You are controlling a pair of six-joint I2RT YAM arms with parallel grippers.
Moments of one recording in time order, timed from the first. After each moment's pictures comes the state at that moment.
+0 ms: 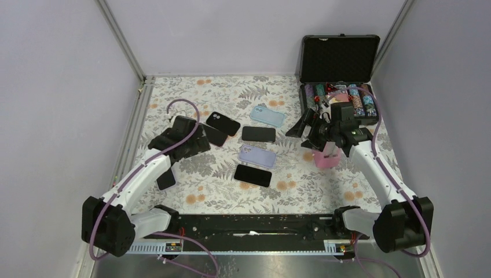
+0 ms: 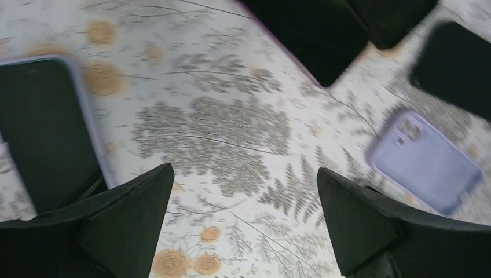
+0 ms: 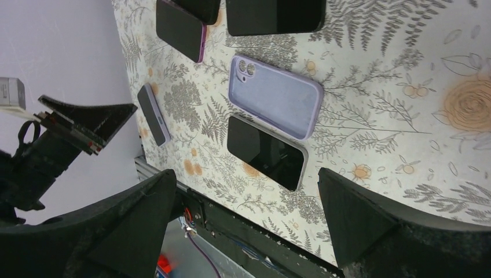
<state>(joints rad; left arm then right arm) -0.40 1.15 0.86 -0.65 -0.22 -0.62 0.18 1.18 0.93 -0.54 -0.49 0.69</state>
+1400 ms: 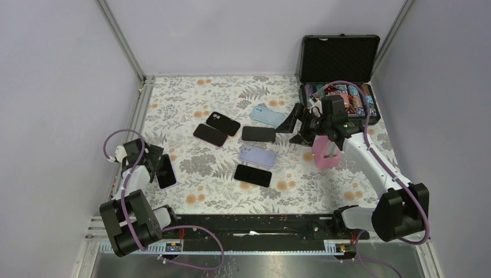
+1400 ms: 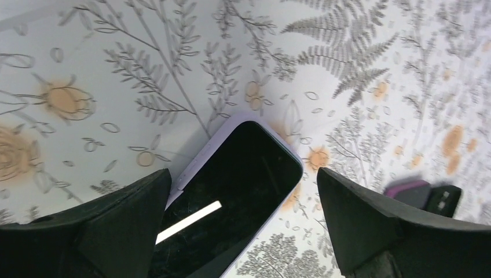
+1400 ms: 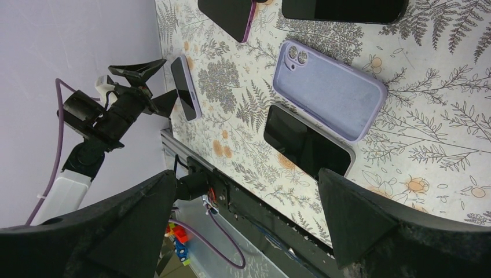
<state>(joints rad) 0.41 1.16 0.48 -0.24 -0.09 -0.88 0.27 1.29 1.02 -0.48 -0.60 0.74</state>
